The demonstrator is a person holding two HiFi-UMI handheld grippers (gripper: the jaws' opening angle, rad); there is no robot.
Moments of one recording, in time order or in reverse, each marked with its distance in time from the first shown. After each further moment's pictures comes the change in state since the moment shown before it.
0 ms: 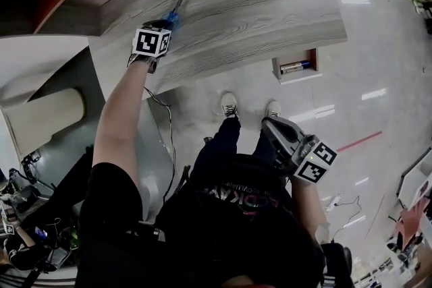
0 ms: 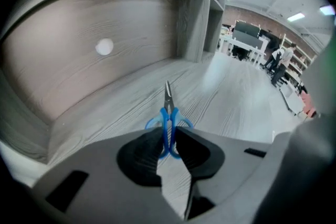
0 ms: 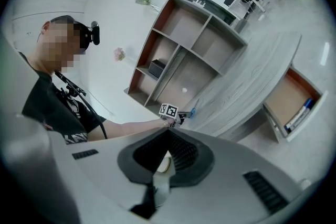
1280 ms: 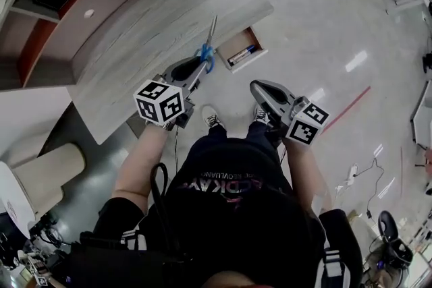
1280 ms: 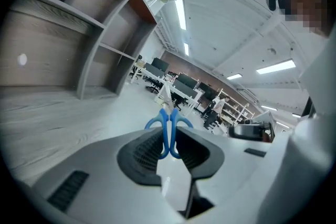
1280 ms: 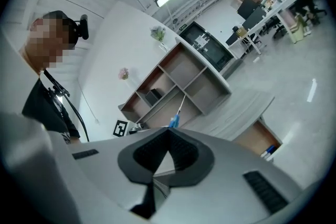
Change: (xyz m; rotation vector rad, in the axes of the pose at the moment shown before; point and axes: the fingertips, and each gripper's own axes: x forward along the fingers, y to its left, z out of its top) left arm -0.172 -0.334 0.101 -0.105 -0.445 -0.702; right arm -0.090 -0.008 0.066 -0.191 -0.270 -0.151
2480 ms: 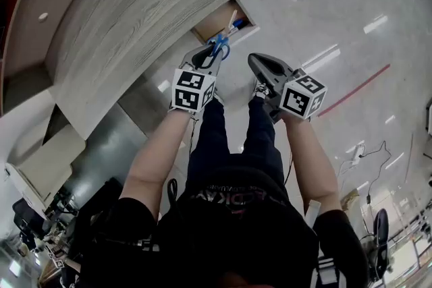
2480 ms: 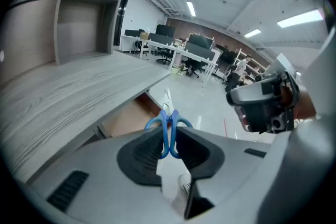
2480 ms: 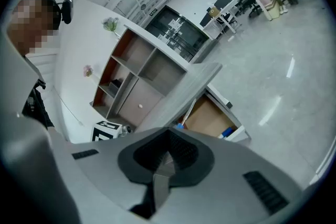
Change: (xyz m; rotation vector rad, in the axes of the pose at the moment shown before) left arm 0.161 0.026 -0.158 0.147 0.350 0.230; right arm -0.014 -0.195 -0.061 0.211 0.161 -0.153
